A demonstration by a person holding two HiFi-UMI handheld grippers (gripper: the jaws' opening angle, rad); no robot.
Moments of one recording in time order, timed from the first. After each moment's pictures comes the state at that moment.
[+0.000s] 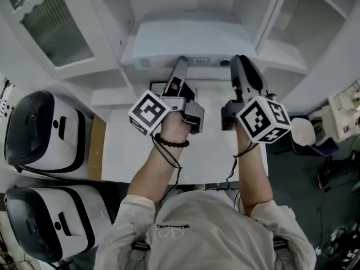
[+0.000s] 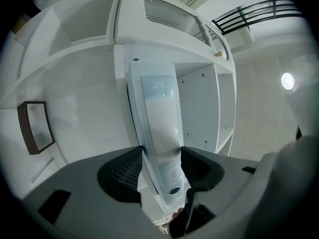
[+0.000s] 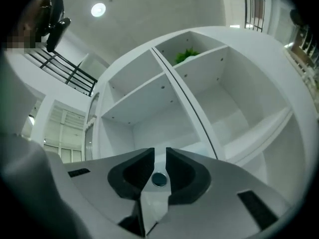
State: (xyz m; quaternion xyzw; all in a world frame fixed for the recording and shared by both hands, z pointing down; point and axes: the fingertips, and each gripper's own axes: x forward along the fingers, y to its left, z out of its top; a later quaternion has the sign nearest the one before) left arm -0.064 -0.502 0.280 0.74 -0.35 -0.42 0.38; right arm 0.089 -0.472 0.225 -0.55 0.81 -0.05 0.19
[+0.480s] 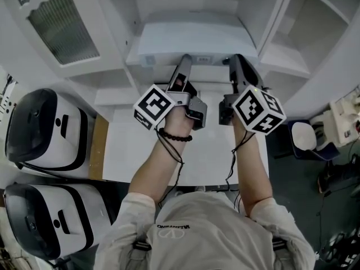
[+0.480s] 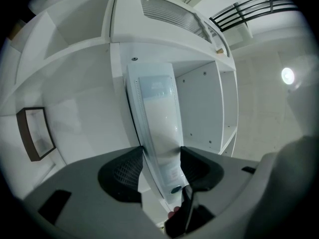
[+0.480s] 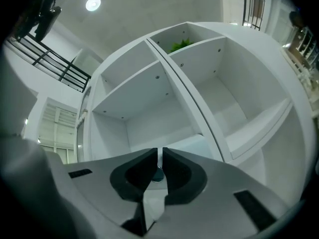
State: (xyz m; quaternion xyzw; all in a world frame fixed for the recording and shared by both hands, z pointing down) left arm -0.065 -0.515 0.281 0.75 -0.37 -0.41 0.37; right arm 0.083 -0.501 0.240 -0.56 0.80 -0.08 0.18
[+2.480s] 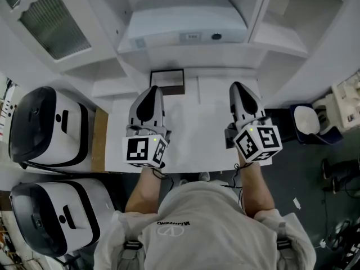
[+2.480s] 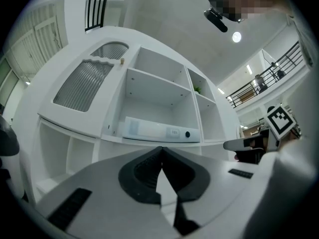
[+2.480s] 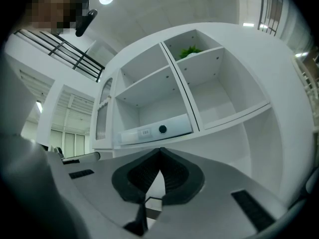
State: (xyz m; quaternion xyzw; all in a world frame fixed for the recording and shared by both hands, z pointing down) left arm -0.114 -0.401 0.317 0.83 -0.55 -0.10 -0.07; right arm 0.095 -0.403 0.323 -0.54 0.83 -0.04 0.11
